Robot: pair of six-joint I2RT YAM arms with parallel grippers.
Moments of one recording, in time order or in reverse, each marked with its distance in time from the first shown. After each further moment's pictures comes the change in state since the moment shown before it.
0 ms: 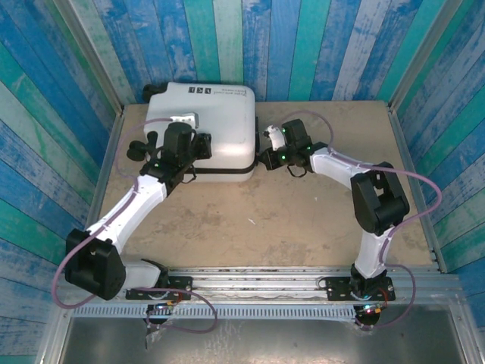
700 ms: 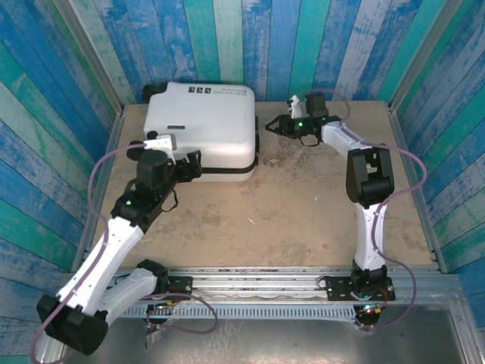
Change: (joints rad) left arm -0.003 -0.435 -0.170 -0.156 -0.063 -0.015; right arm -0.222 0.337 0.453 -0.067 -0.318 0.269
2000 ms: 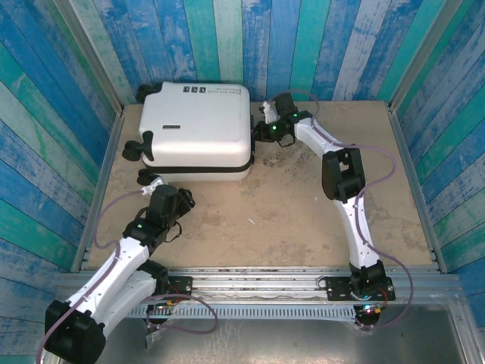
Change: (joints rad) left arm 0.000 -0.118 -0.415 -0.017 -0.071 -0.488; right arm 0.149 0.249 0.400 -0.320 0.187 -0.113
